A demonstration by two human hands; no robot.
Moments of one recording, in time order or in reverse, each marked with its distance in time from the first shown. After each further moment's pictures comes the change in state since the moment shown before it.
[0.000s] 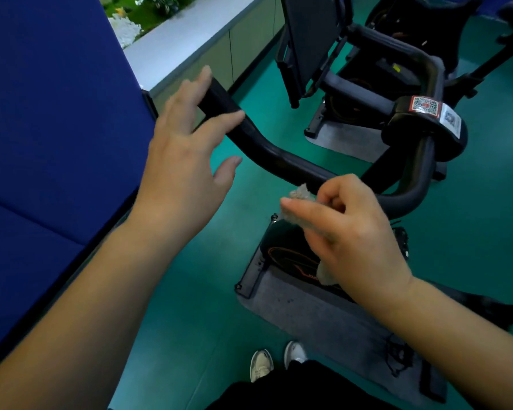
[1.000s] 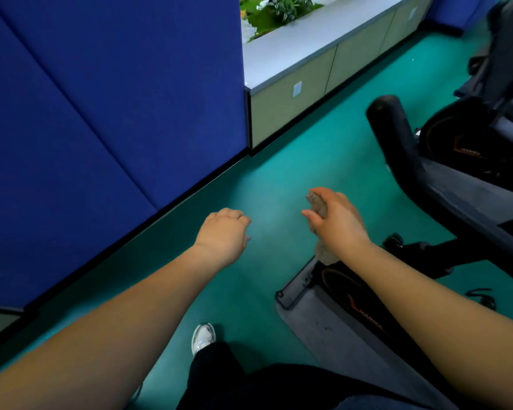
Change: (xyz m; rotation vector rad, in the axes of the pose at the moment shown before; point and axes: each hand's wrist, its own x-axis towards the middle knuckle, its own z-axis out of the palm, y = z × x) left_hand -0.113 -0.170 0.051 0.406 -0.686 -0.379; right_hand 0.073 -0.026 0.183 0.200 -0.498 0.370
